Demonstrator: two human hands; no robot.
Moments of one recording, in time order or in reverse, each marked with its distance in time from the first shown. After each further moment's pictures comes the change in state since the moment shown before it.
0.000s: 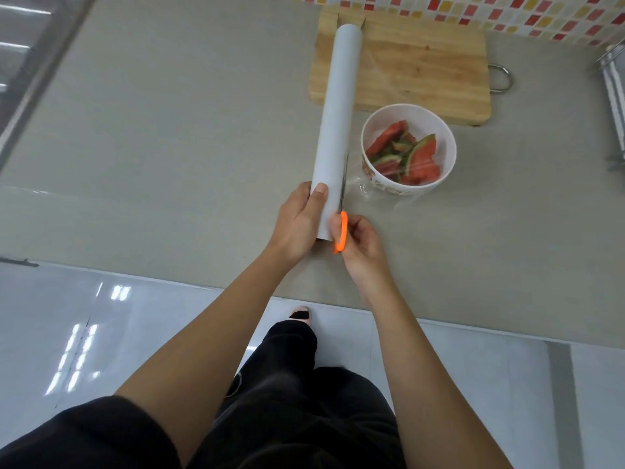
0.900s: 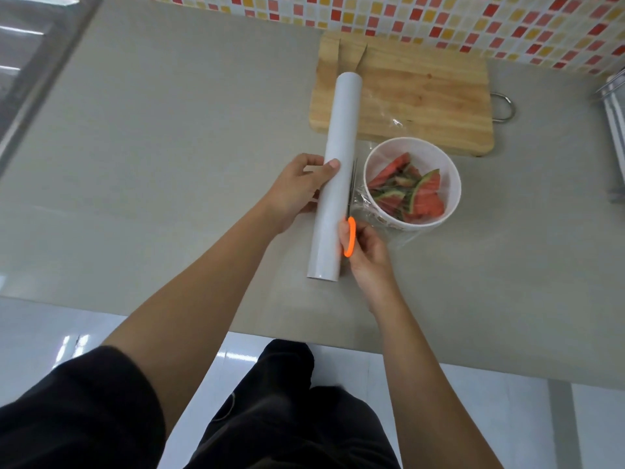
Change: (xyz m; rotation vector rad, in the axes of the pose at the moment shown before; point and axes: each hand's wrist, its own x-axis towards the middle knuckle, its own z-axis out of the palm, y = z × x) left_hand 0.093 0.045 -0.016 -0.135 -0.151 -0.170; right_hand 0.051 -0.010 0.000 -0.001 0.015 -0.016
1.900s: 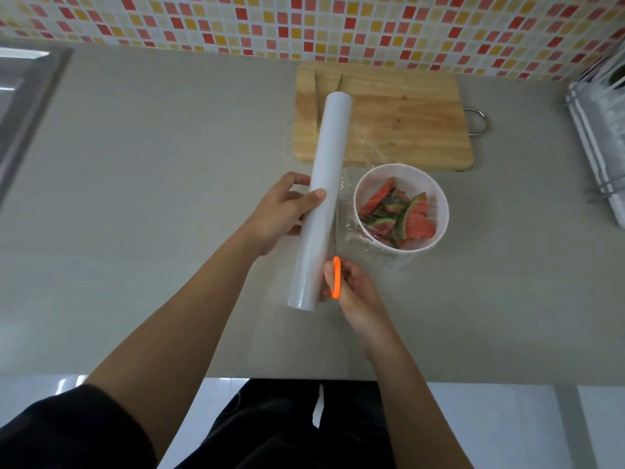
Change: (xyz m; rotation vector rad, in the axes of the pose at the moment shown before) left_hand 0.012 0.020 -0.024 0.135 -0.118 0.023; right_hand -0.017 -0.011 0.020 0.016 0.001 0.161
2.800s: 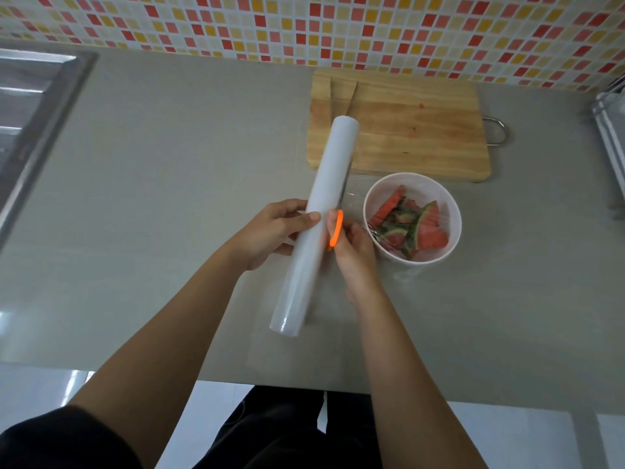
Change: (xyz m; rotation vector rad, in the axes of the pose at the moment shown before) left_hand -0.015 -0.008 -0.024 0.022 -0.123 -0.051; right_hand 0.067 -0.028 0.024 0.051 0.089 -0.132
